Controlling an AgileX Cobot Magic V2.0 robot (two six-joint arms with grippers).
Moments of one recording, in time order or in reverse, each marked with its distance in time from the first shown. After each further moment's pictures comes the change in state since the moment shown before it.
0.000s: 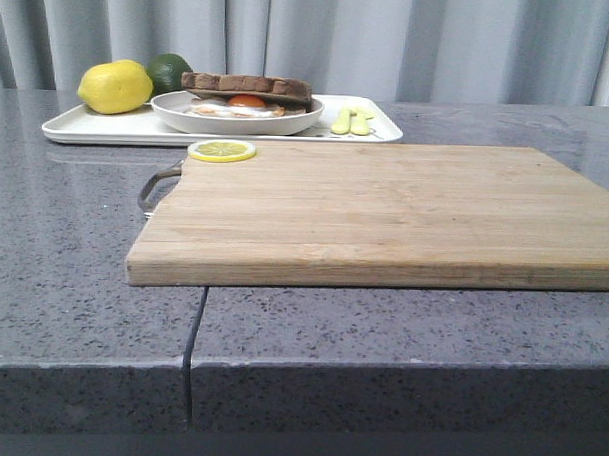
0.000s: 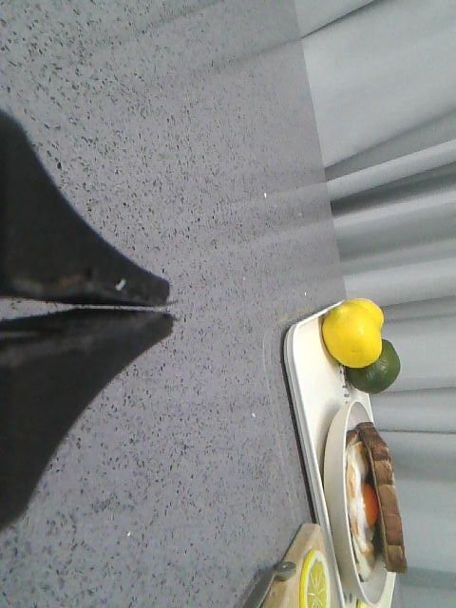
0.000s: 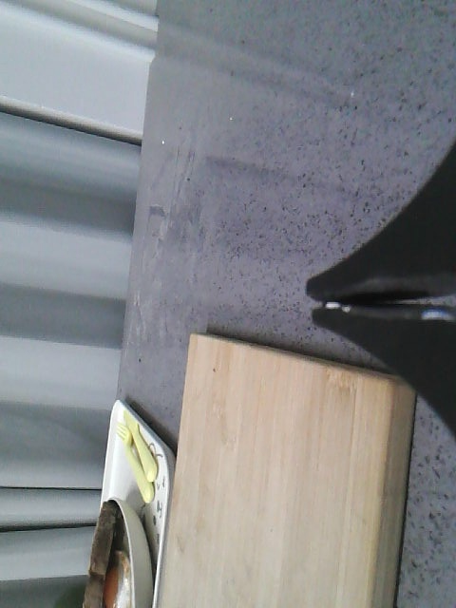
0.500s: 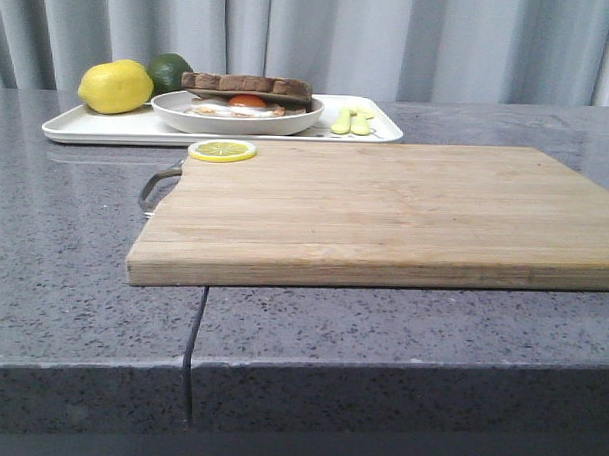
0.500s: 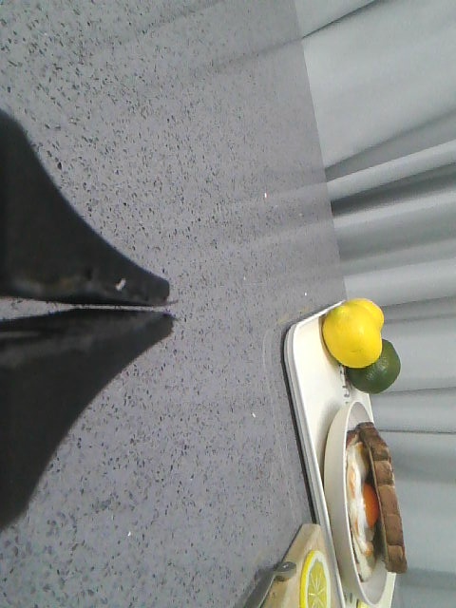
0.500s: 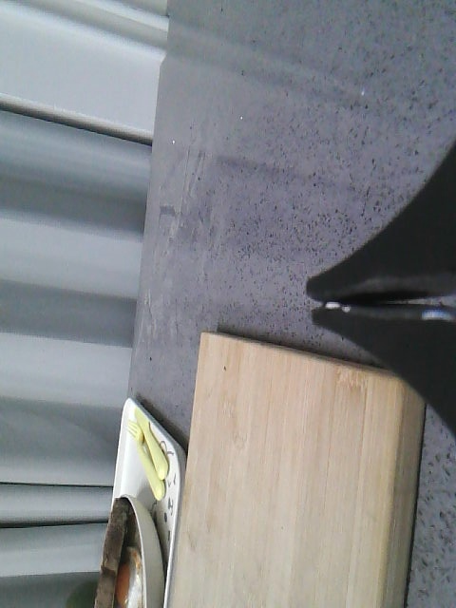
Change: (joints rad) left arm 0.000 0.000 0.000 0.000 0.000 0.000; right arm 0.000 0.000 0.000 0.000 -0.009 0.000
